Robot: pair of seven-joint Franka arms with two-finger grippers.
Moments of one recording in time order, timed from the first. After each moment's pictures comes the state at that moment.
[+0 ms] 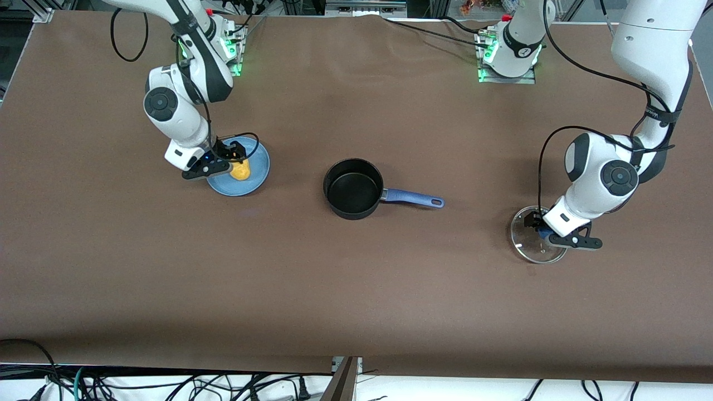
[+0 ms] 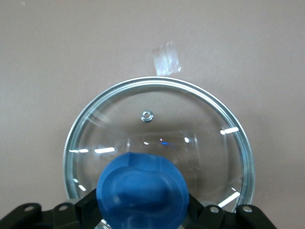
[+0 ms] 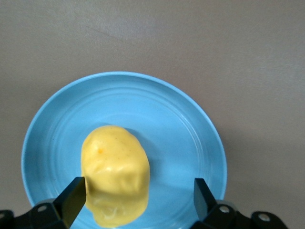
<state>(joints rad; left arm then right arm) 0.15 0.49 -0.12 -2.02 0.19 2.54 -0.01 0.22 0.18 0.07 -2.49 0.02 2.63 0.01</state>
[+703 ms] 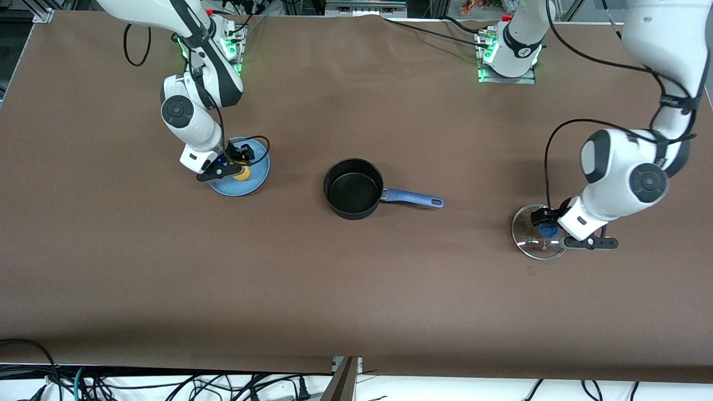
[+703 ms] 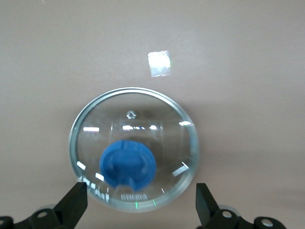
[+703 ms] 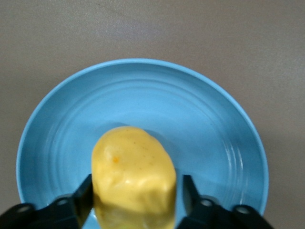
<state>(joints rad) 0.13 0.42 -0.13 -1.83 0.05 2.17 -0.02 0.22 0.25 0.10 -2.48 0.02 2.69 0.03</state>
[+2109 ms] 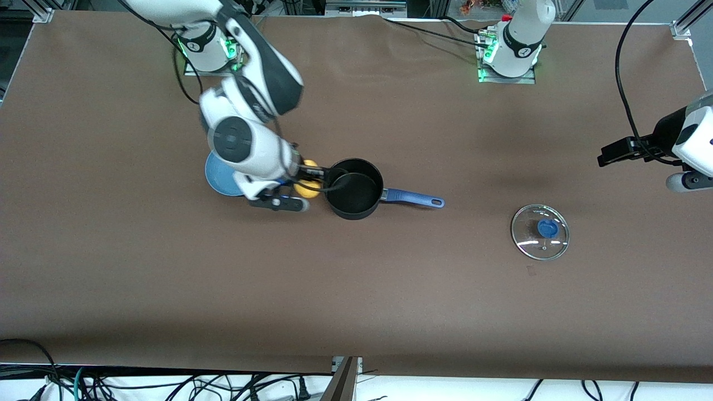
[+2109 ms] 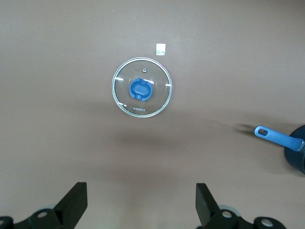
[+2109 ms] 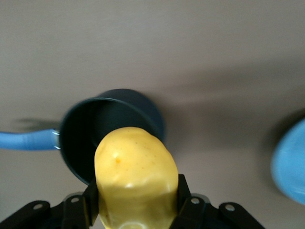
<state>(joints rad) 0.04 0.15 -0.03 -1.48 -0.04 1.50 -0.14 0.49 0.61 0.16 -1.40 0.17 1.95 0.73</state>
